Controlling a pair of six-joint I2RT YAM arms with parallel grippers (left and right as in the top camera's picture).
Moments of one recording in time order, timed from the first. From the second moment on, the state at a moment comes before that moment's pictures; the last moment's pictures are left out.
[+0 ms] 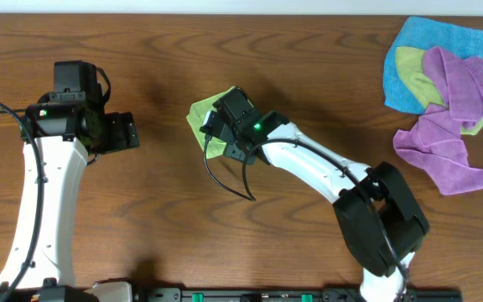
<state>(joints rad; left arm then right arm) 0.06 1.44 1.32 -1.13 -0.09 -0.17 0.70 1.98 1.40 -0.58 0.12 -0.55</state>
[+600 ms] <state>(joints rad) 0.06 1.44 1.30 -1.10 -0.09 -0.17 0.70 2.02 1.40 -0.53 0.08 -0.56</state>
